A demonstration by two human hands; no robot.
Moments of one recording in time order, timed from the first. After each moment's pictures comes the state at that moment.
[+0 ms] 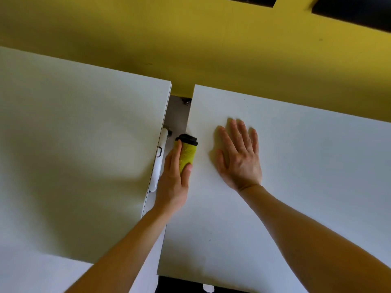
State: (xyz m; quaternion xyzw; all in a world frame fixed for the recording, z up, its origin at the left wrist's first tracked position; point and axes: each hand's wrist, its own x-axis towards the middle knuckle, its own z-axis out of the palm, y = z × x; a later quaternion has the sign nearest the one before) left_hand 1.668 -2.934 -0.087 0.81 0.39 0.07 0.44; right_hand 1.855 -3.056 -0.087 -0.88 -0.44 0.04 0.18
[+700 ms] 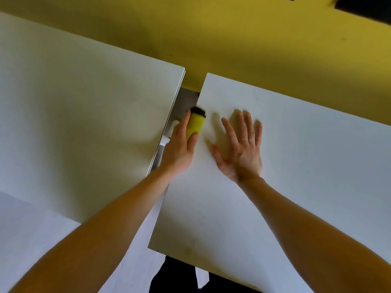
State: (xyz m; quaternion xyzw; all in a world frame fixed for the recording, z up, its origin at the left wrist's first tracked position) left_hand 1.709 -2.908 -0.090 0.81 0.41 0.07 0.41; right_hand 1.856 -3.058 -0.081 -0.87 -0.47 0.08 0.14
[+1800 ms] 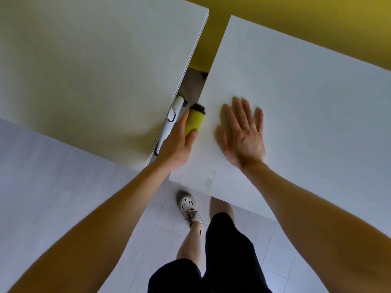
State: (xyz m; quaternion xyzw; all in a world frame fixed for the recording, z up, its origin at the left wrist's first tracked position) left_hand 1.558 -2.996 -0.080 0.79 0.43 0.03 0.43; right_hand 1.735 -3.131 -0.079 -0.86 -0.50 0.05 0.10
